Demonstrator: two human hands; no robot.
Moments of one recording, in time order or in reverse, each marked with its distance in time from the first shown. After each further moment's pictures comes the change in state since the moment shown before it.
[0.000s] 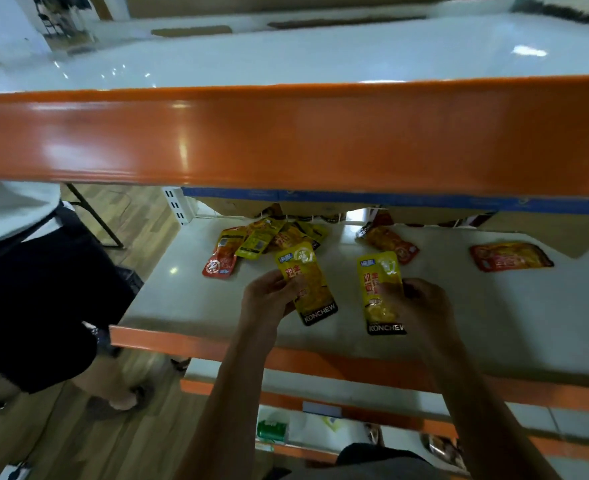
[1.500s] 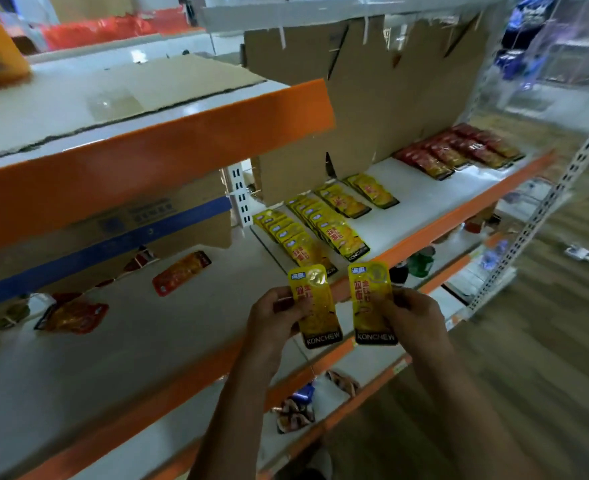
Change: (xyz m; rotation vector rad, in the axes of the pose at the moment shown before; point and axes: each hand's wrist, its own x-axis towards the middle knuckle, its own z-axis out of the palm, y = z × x) left_hand -0.191 -0.106 0.436 0.245 -0.640 -0.181; right_hand -0.127 0.131 -0.430 0.264 0.580 0.199
